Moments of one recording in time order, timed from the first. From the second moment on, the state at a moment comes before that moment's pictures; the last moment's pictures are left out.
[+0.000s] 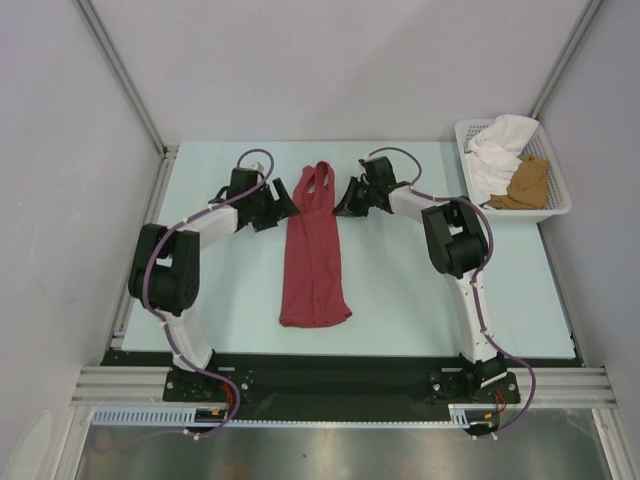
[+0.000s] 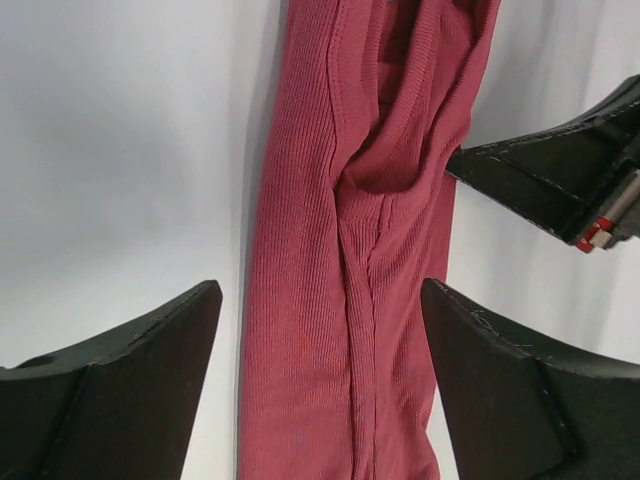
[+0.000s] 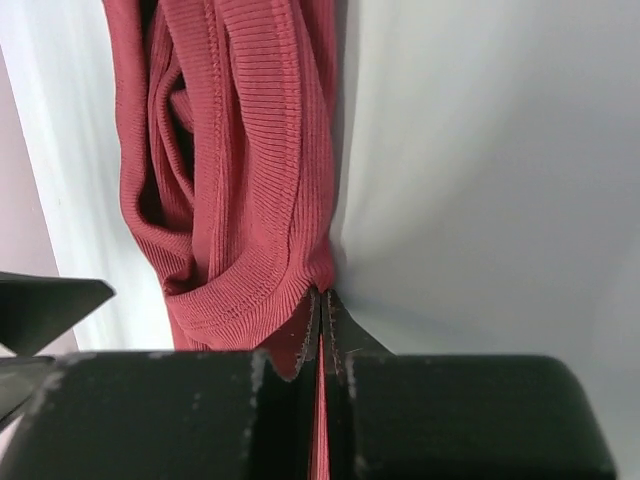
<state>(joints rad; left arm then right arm) -0.22 1.80 1.15 -0.12 0.25 -0.61 0.39 2.37 1.73 -0.12 -0.46 0.67</state>
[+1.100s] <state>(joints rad) -0.26 2.18 1.52 -0.09 0.19 -0.60 0.26 2.46 1.90 -0.17 -0.50 0.67</state>
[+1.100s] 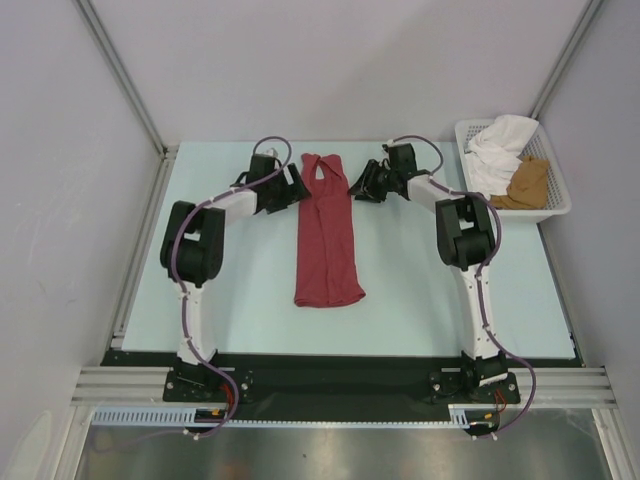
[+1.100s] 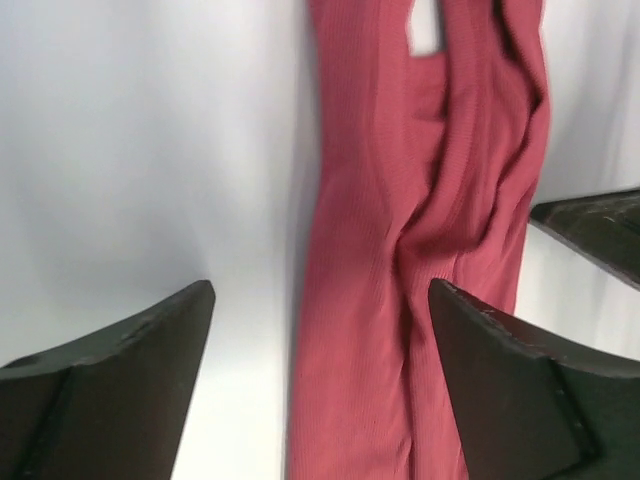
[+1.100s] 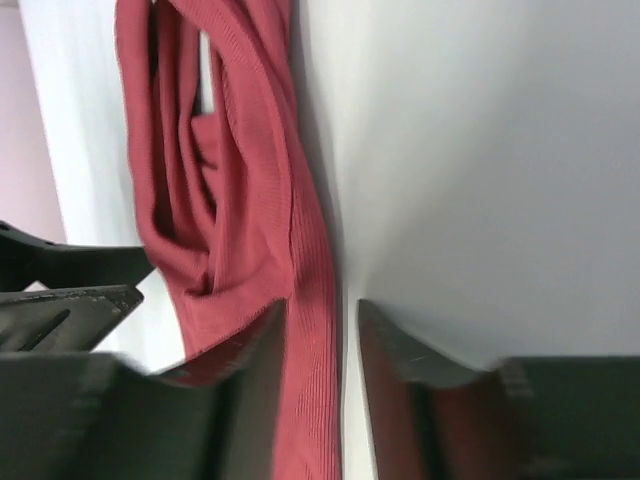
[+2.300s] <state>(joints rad) -0.30 0.57 0.21 0.04 0.13 -0.65 0.56 1.41 0.65 -0.07 -0.17 0.51</state>
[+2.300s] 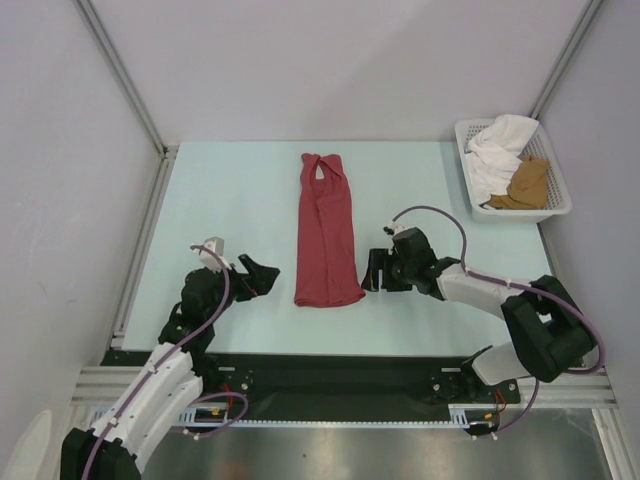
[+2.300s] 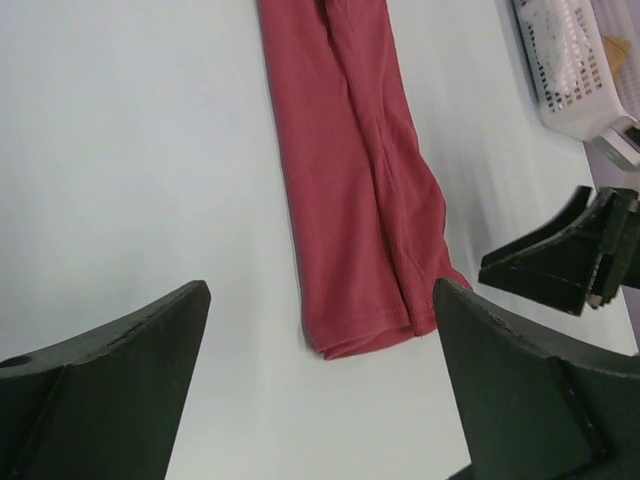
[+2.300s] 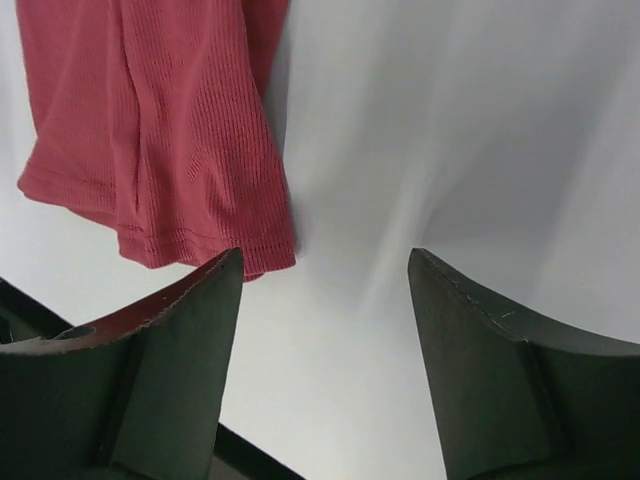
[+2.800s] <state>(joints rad) -0.33 0.64 0.19 0.07 0.27 -0.57 0.60 1.55 0.69 0.02 -0.33 0.50</state>
